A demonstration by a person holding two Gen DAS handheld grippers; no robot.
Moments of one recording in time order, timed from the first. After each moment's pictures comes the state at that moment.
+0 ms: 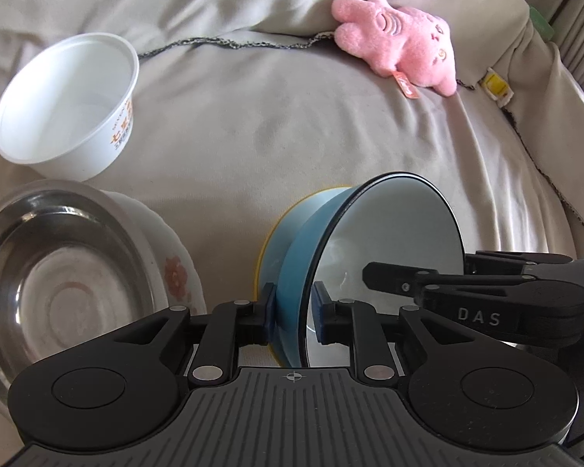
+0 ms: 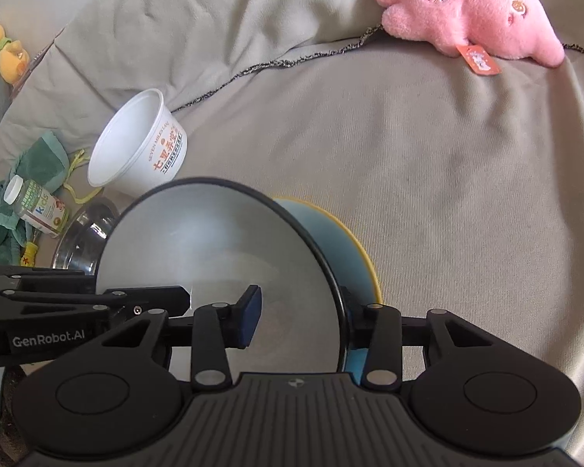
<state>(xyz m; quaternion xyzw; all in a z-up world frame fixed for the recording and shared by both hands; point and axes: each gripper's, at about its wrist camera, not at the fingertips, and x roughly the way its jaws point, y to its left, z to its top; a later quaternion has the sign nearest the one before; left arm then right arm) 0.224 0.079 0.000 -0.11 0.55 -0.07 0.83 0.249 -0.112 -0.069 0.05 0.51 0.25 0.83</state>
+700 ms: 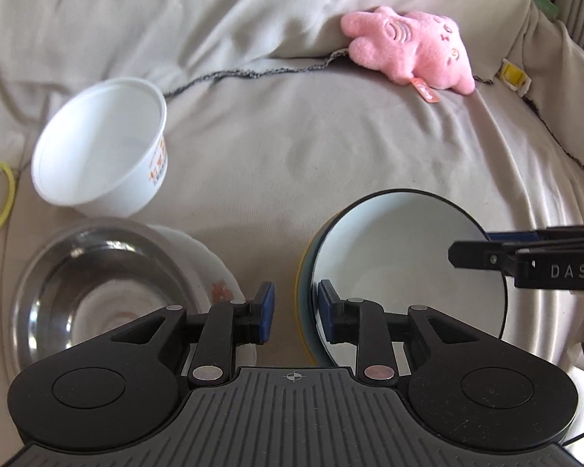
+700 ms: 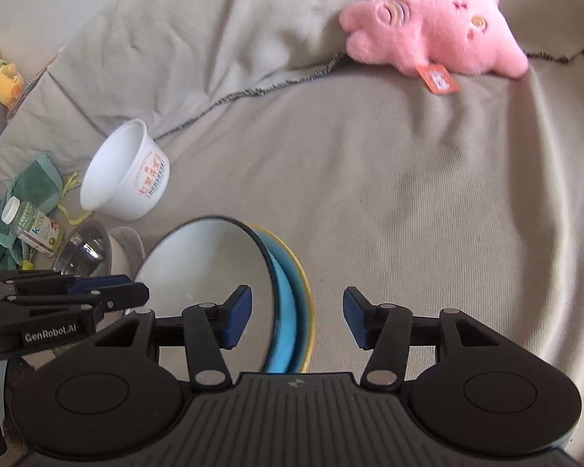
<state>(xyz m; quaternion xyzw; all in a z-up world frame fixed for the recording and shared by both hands) 0.218 0.079 0.005 -0.03 0.52 -0.03 0.85 0.250 -0.151 -0.063 0.08 0.50 0.23 0.83</state>
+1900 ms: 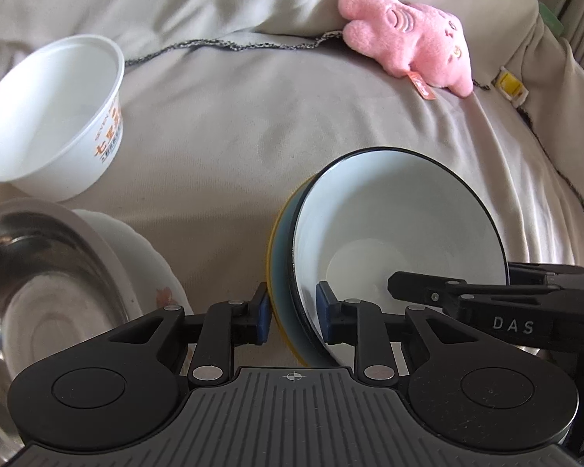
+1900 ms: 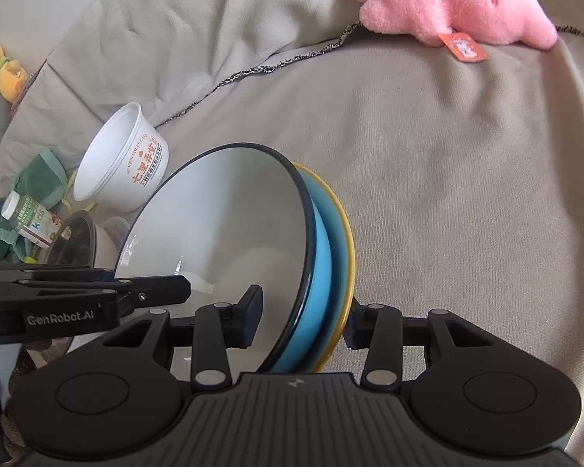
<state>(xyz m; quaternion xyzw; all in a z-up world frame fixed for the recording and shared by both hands) 0.244 0.077 -0.024 -0.10 0.54 -0.06 0.83 0.267 -0.134 -0.093 0.07 0.49 0.25 0.83</state>
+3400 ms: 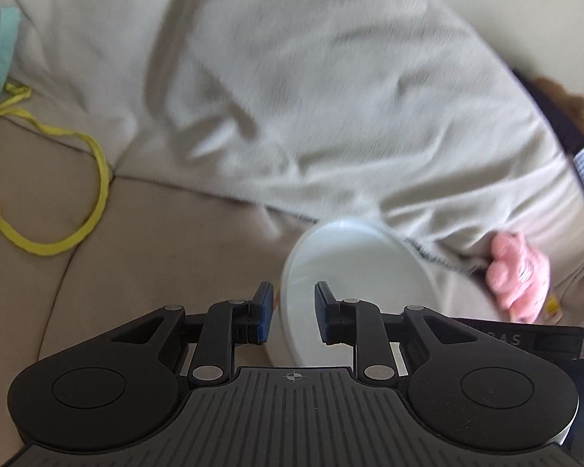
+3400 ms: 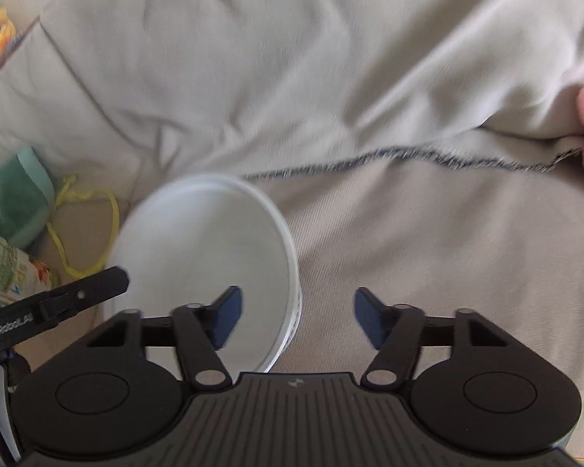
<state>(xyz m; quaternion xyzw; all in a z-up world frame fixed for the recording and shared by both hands) 0.288 0.339 -0.019 -0.27 0.40 0.05 0.87 0.385 0.130 -0.061 -0.02 0.52 0.25 0.81</state>
